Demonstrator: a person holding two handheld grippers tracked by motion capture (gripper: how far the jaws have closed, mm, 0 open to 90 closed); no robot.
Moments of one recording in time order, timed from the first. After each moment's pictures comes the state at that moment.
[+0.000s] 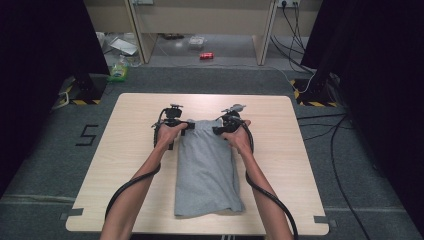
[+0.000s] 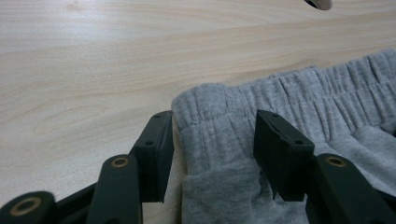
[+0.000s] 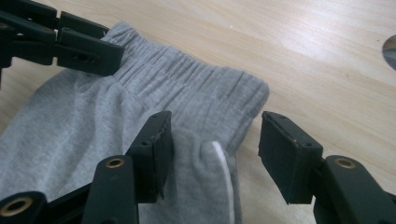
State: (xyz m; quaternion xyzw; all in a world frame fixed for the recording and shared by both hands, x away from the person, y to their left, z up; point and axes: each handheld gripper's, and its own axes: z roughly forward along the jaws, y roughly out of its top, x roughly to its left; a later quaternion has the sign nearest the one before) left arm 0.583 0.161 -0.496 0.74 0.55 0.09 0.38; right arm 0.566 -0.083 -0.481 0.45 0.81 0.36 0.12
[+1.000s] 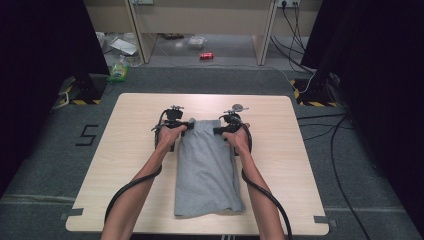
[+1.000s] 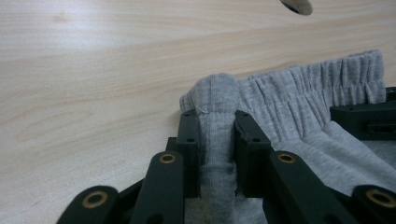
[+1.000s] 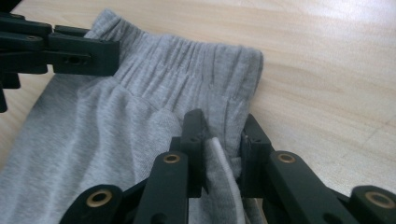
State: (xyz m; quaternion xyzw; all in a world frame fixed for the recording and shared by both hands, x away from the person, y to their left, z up) left arm 0.575 0.158 -0.495 0.73 0.54 0.10 0.41; right arm 0.574 -0.088 -0.501 0.50 0.77 0.39 0.04
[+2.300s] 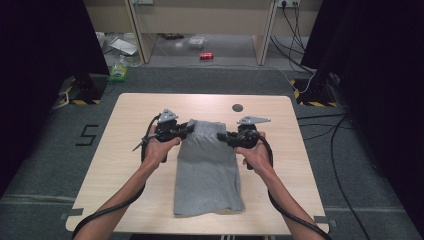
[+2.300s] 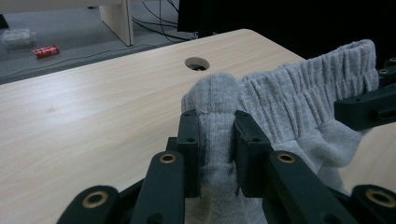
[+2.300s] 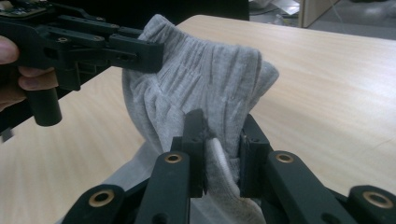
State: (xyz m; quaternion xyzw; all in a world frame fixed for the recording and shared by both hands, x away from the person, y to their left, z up) left arm 0.461 0.161 -0.424 0.74 0.40 0.17 0.50; right arm 0.465 -0.123 -0.428 0.36 0.78 0.51 0.06
